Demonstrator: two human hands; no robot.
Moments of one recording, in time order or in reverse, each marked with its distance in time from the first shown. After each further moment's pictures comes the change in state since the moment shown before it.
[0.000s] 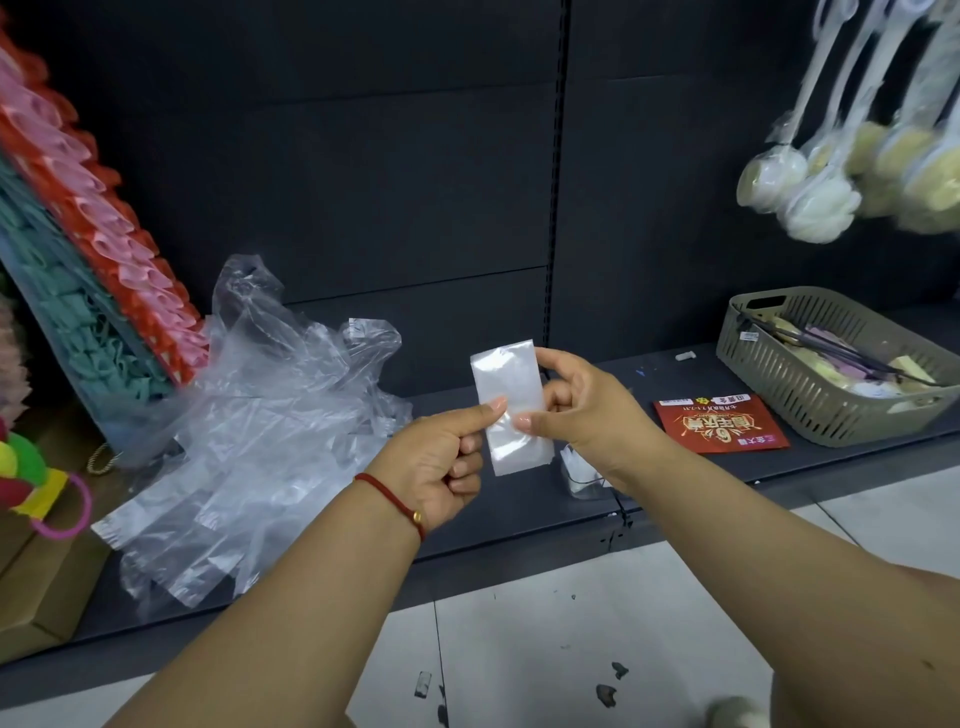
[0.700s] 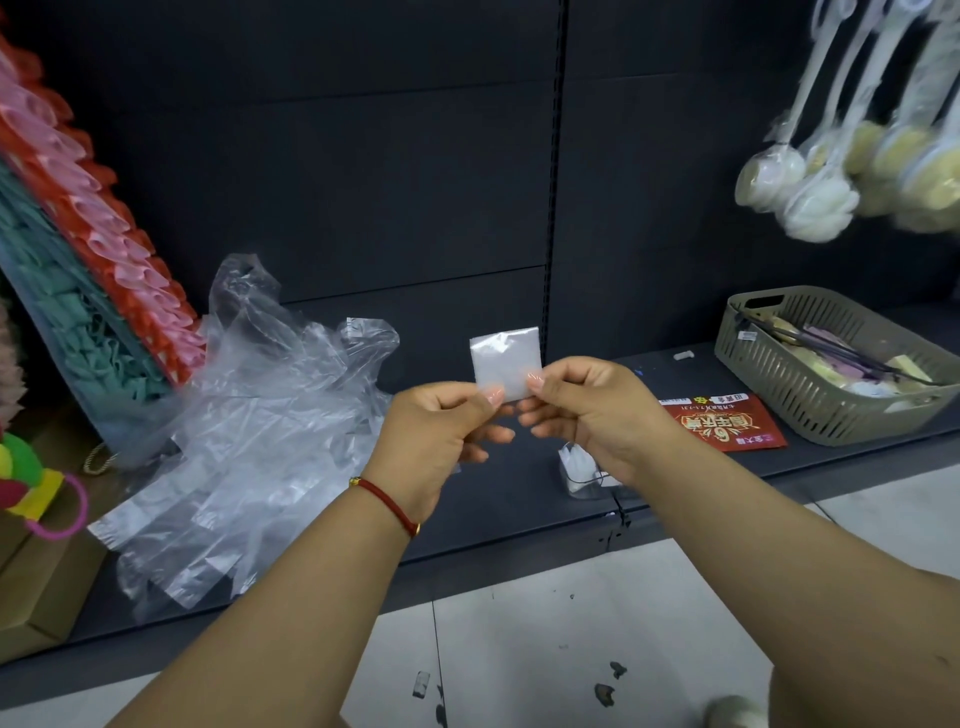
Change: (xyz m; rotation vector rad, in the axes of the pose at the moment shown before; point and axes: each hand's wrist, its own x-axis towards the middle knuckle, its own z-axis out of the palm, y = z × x) left_hand -0.009 0.004 0.001 0.264 -0.015 0.446; right_hand -0.001 -0.009 -0.003 0.330 0.042 0.084
